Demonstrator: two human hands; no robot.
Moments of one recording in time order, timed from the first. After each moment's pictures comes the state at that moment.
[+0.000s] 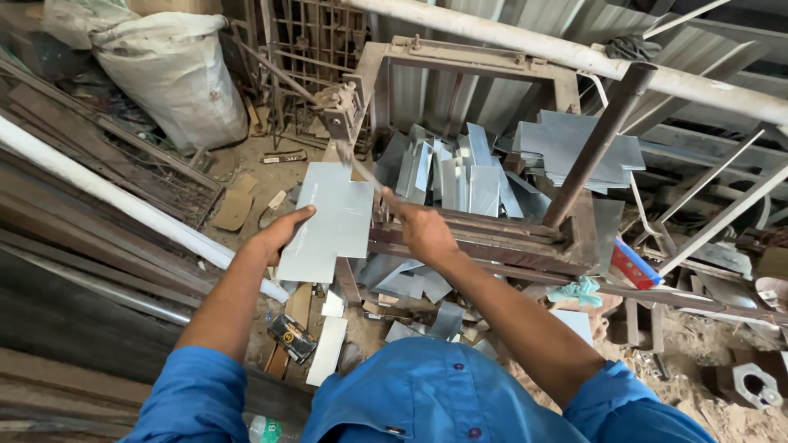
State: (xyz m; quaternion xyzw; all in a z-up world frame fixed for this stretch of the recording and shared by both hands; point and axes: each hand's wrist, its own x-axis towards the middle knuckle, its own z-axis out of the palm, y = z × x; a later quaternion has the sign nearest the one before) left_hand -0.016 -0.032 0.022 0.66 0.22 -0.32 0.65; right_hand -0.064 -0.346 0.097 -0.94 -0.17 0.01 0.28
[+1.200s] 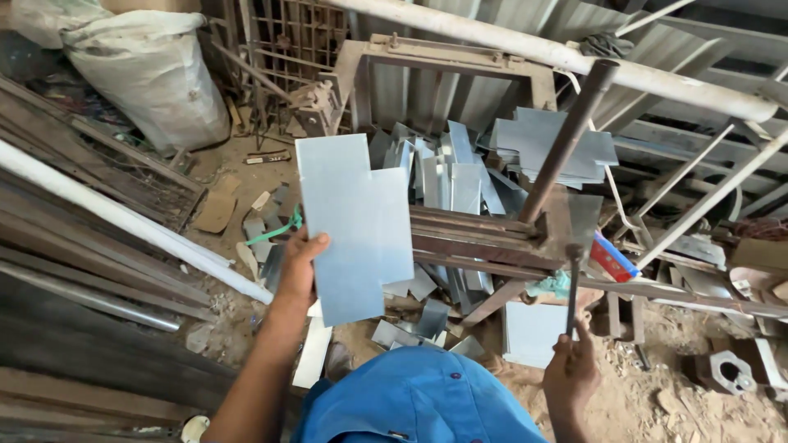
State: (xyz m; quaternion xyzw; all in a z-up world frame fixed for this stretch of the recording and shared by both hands) left_hand -0.121 -0.145 0.054 0.48 -0.02 -0.02 0.87; right_hand -0.313 -0.578 -0.022 -0.84 0.28 -0.29 0.37
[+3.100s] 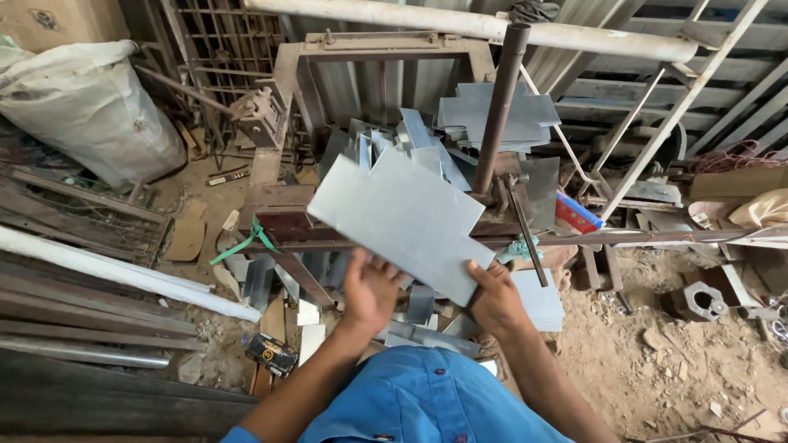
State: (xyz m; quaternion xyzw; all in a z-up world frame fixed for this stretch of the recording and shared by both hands) left_hand -0.172 -0.302 0.002 0.19 0.05 -0.16 0.97; right_hand -0.246 -0.518 0.053 -0.42 0.08 0.00 0.90
